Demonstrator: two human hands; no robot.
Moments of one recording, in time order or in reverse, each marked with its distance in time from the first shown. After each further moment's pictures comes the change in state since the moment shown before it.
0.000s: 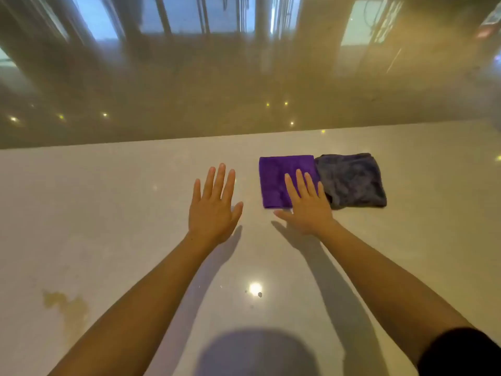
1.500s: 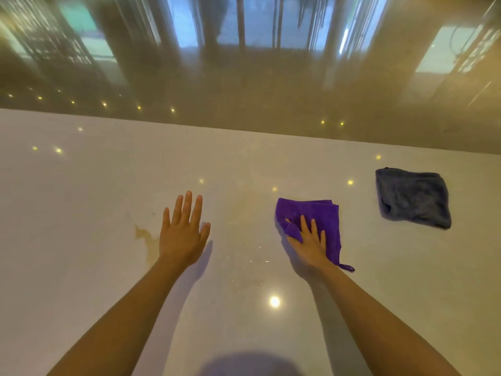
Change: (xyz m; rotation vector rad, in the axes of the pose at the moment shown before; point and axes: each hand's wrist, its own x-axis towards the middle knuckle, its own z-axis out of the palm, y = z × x) left_hand -0.159 -0.136 0.009 0.023 -0.005 -0.383; right_hand -0.063 -0.116 0.058 0.458 -0.185 0.031
